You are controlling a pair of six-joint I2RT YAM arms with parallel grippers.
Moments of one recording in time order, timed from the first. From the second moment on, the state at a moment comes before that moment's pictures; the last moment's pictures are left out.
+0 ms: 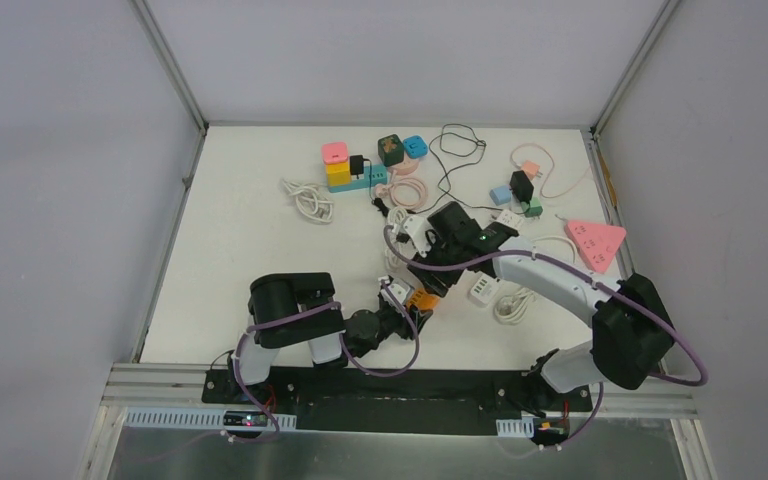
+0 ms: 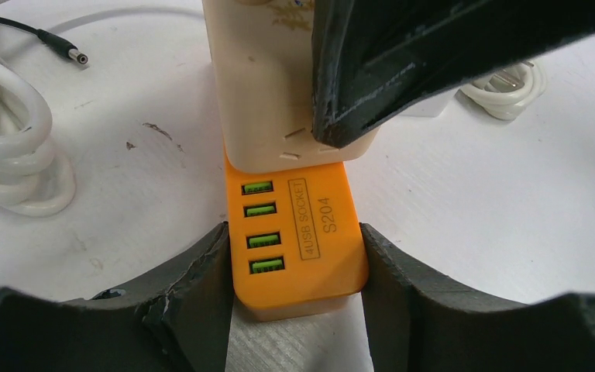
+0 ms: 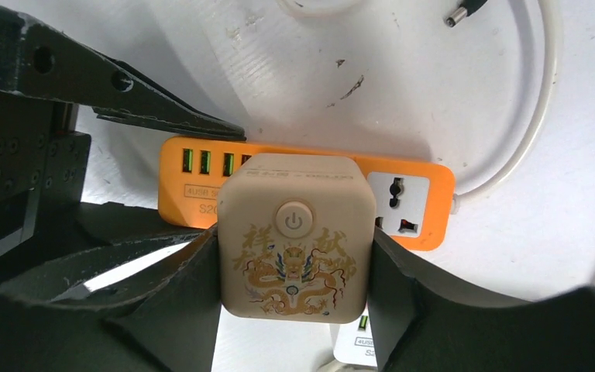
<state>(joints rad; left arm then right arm) -1.24 2.01 0.37 1.53 -0.44 -0.29 0.74 1.45 1.00 -0.64 -0.20 -0.29</state>
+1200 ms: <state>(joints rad) -1.20 1.98 0.38 1.46 -0.40 -0.32 0.75 1.44 1.00 -0.64 -0.14 -0.26</state>
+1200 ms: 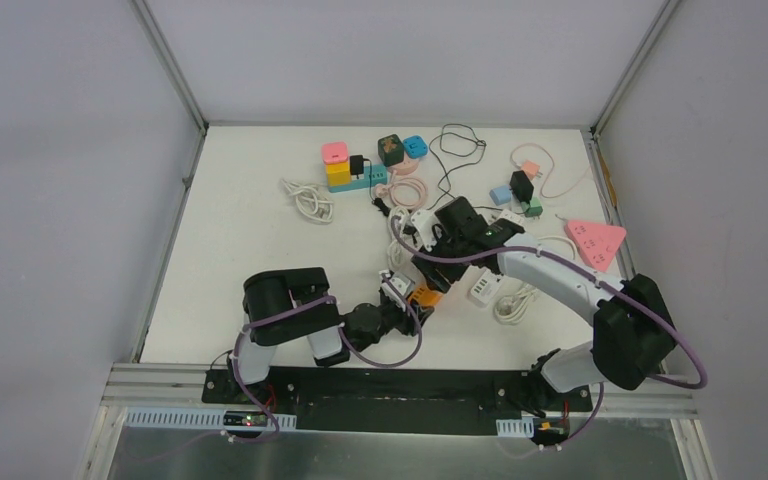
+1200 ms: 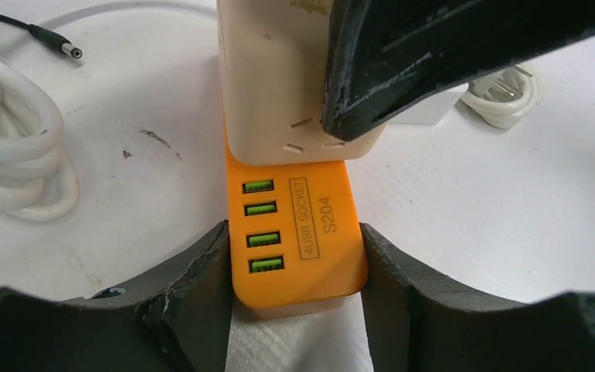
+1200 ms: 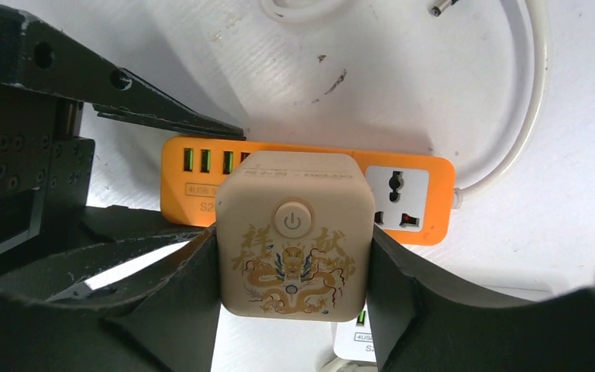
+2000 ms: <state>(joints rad) -1.14 1.94 0.47 1.26 -0.31 -0.36 0.71 1.43 1.02 -0.63 -0.13 -0.25</state>
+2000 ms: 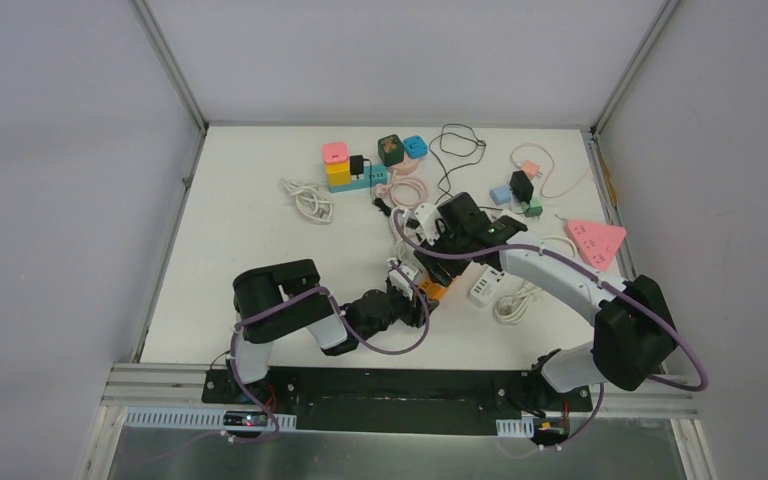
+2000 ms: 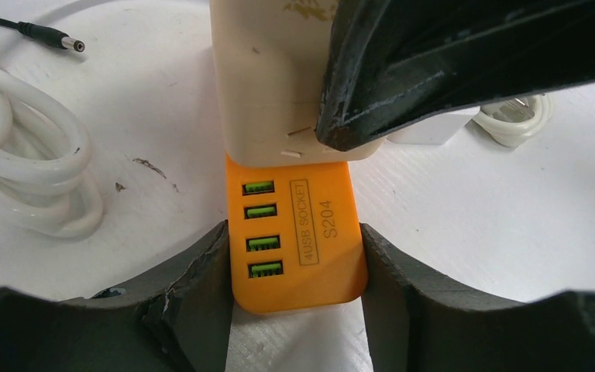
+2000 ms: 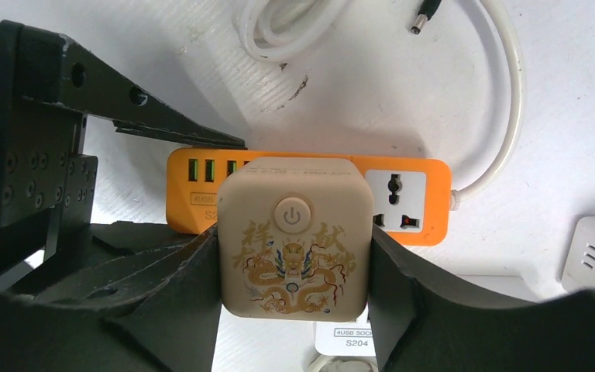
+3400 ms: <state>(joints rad) -1.10 1.81 0.49 1.07 -0.22 -0.37 0.43 1.30 1.02 -0.70 -0.54 -0.17</state>
